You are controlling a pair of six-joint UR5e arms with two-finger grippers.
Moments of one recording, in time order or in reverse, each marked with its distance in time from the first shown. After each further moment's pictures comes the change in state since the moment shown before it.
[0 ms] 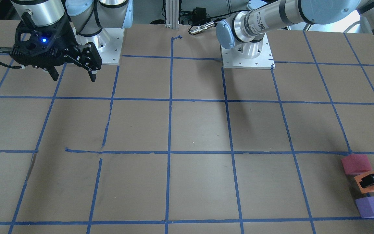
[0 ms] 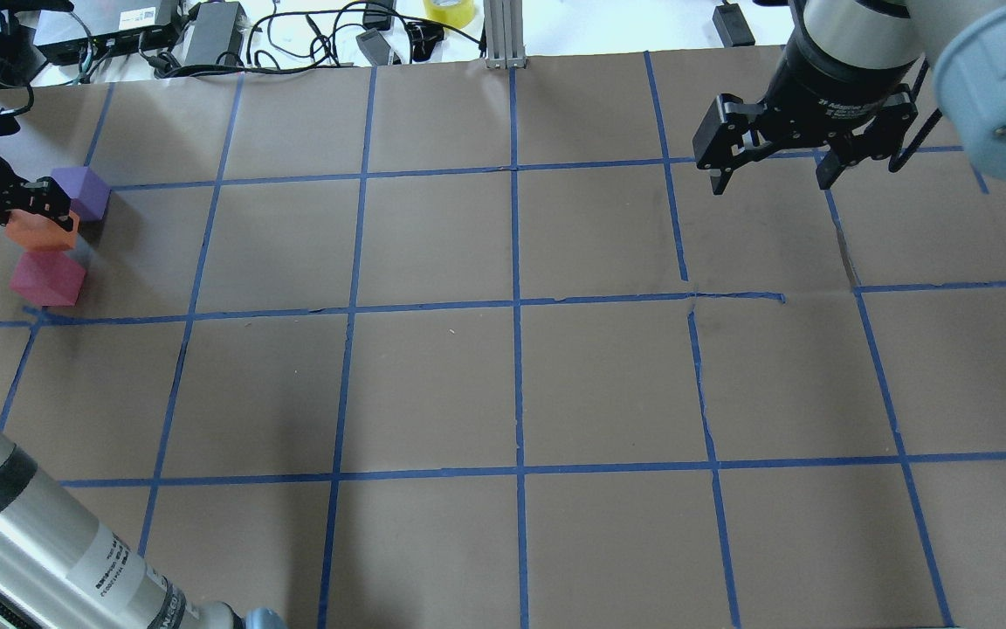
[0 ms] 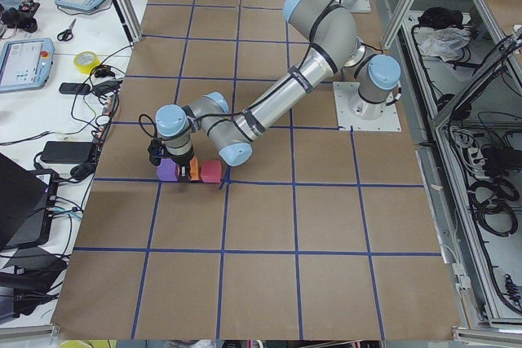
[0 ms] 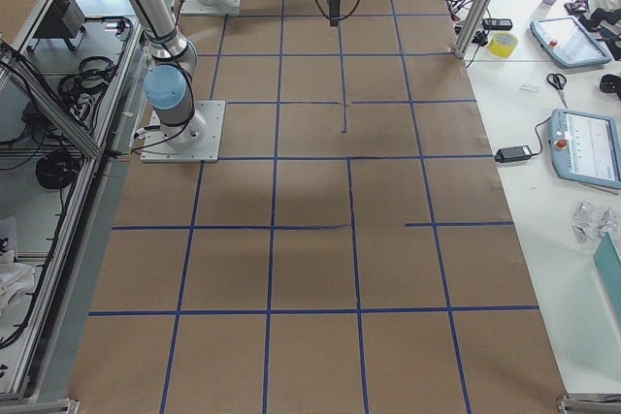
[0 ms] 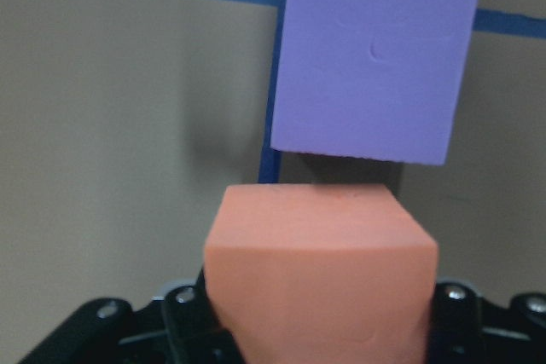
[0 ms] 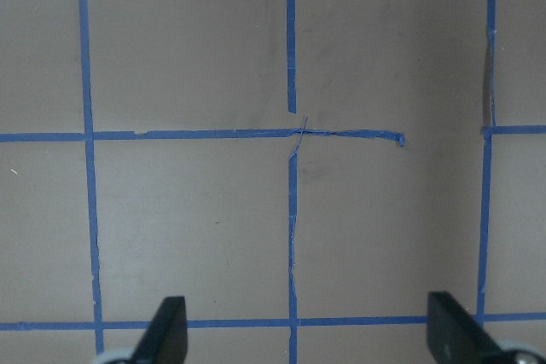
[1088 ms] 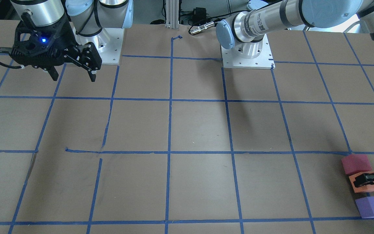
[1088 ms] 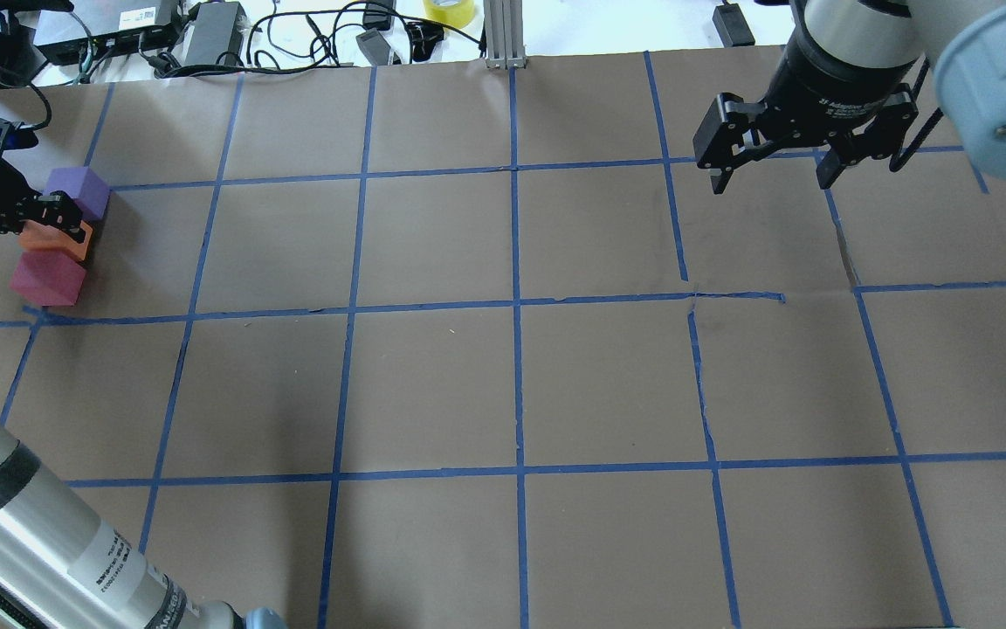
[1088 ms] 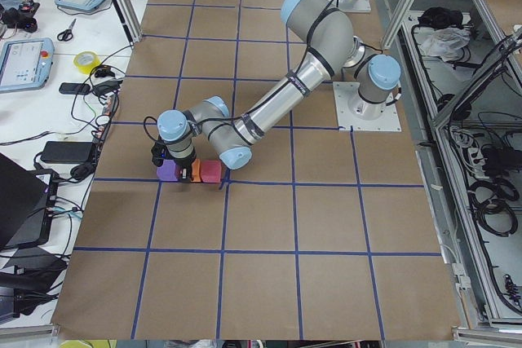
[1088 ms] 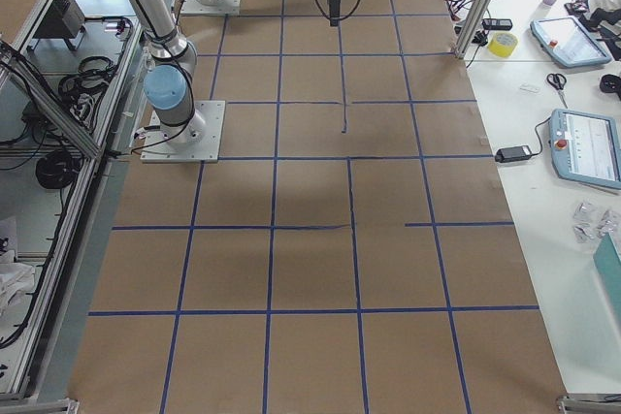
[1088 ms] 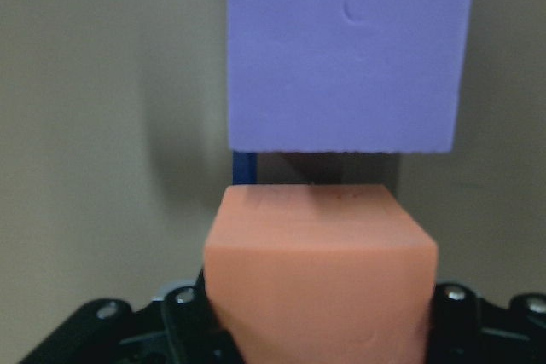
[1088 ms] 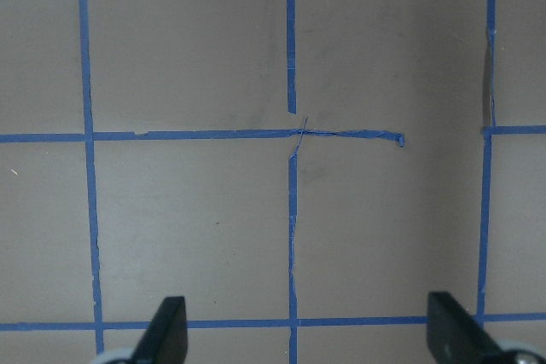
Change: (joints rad) left arm -0.001 -0.024 -0.011 0.012 0.000 0.085; right arm -0.001 0.000 0.000 0.000 0.001 0.000
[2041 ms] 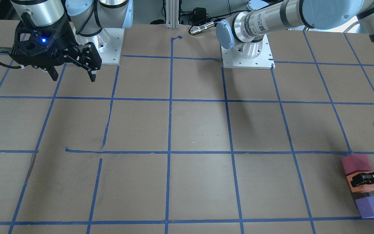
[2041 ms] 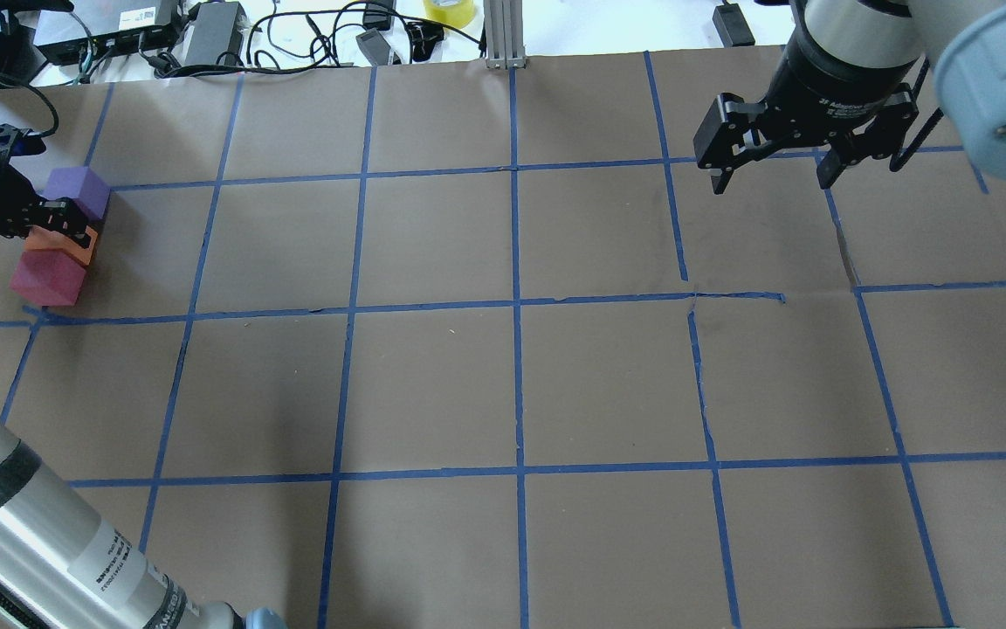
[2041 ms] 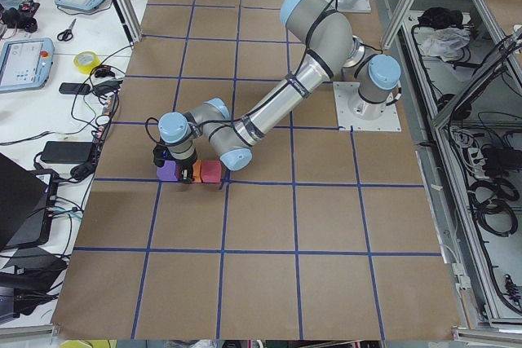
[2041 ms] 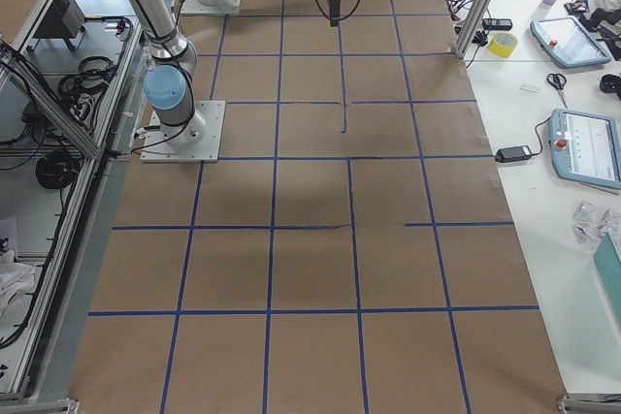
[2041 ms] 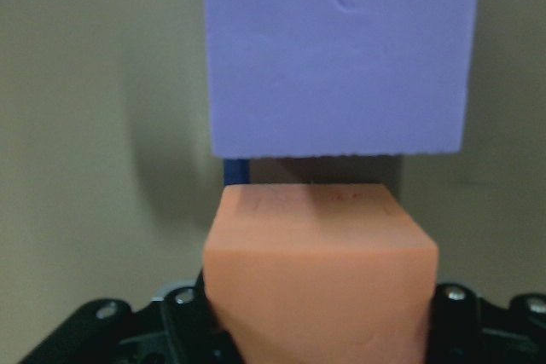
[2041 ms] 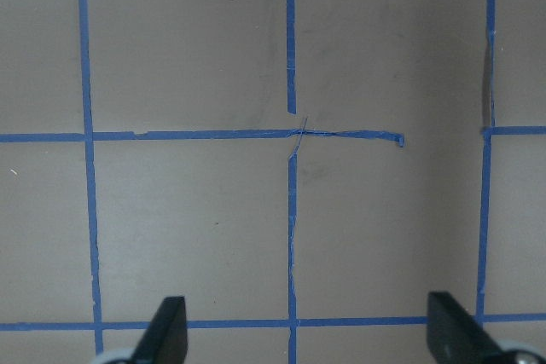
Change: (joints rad) left arm 0.000 -0.009 -0.011 0.006 -0.001 0.024; right arm 0.000 0.000 0.000 -0.001 -0.001 -0.002
